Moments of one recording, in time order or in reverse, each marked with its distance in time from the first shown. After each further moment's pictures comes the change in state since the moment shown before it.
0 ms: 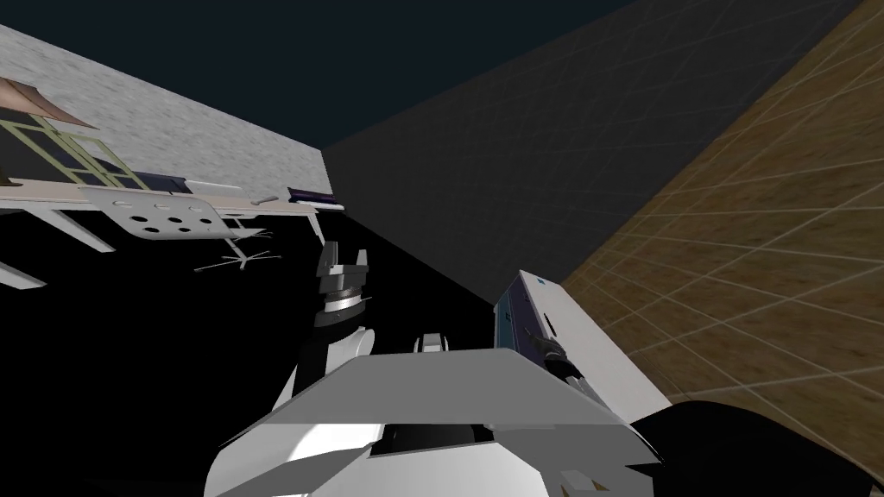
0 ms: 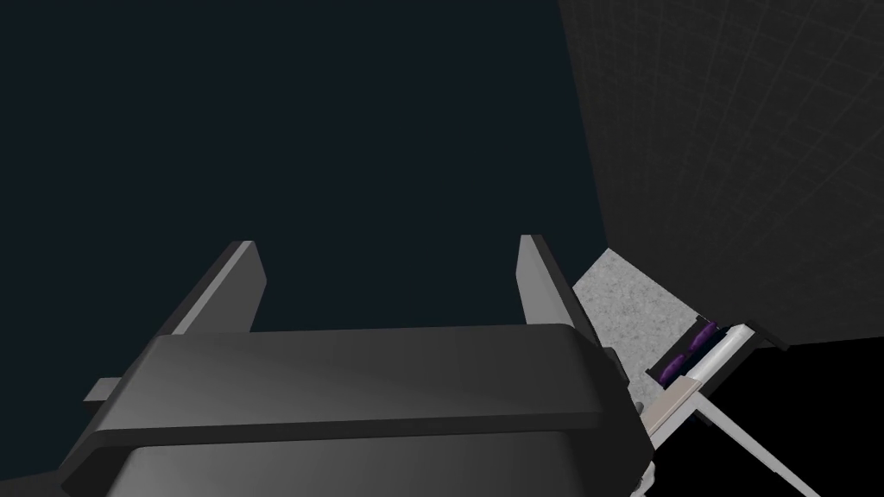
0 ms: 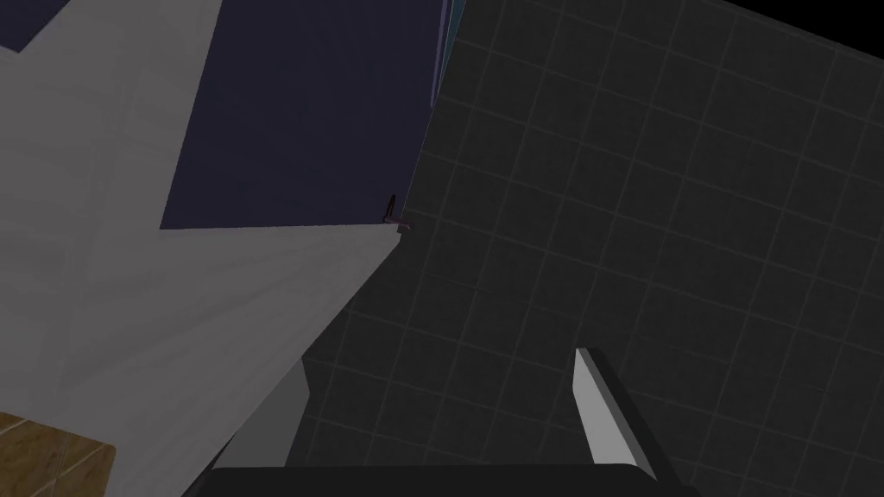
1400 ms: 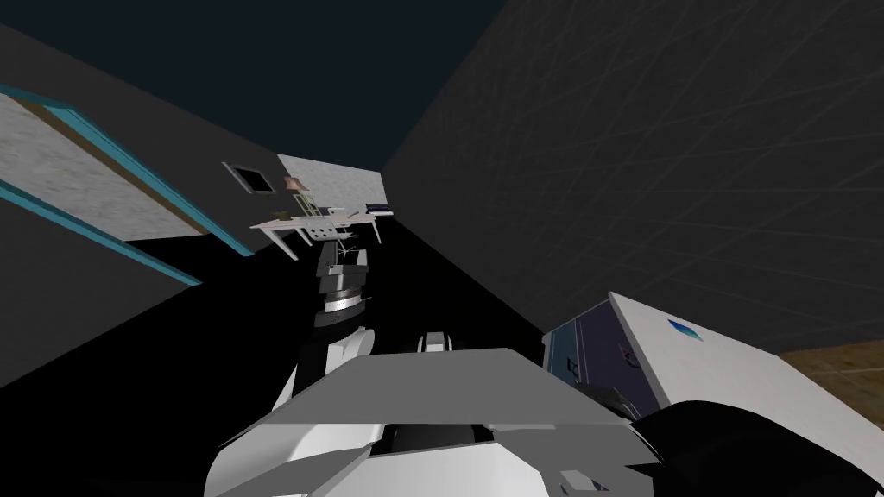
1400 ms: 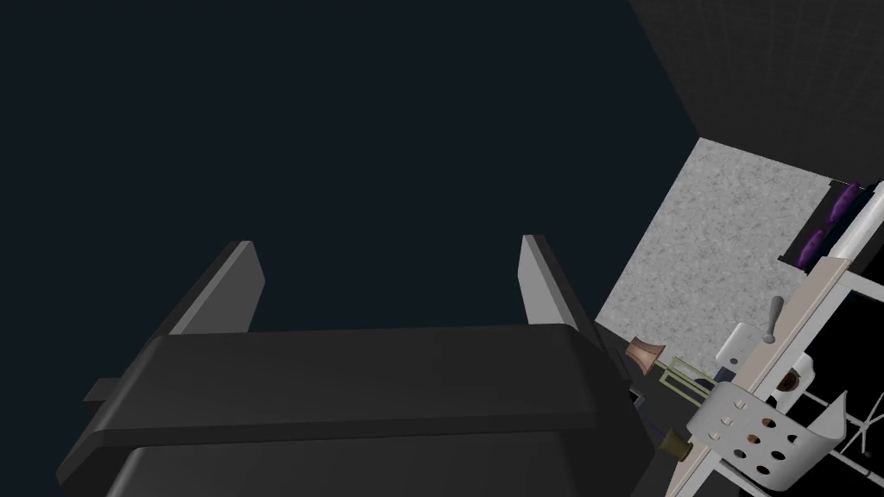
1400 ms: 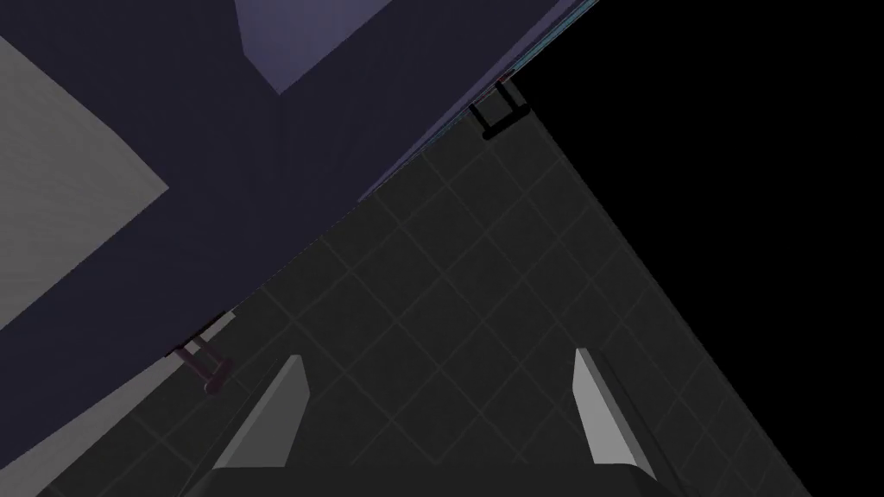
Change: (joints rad) left arm 0.000 0.000 0.000 0.000 0.000 0.000 0.000; right arm 0.017 -0.083 -0.062 0.326 0.240 0.115 0.139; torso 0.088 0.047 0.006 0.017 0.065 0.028
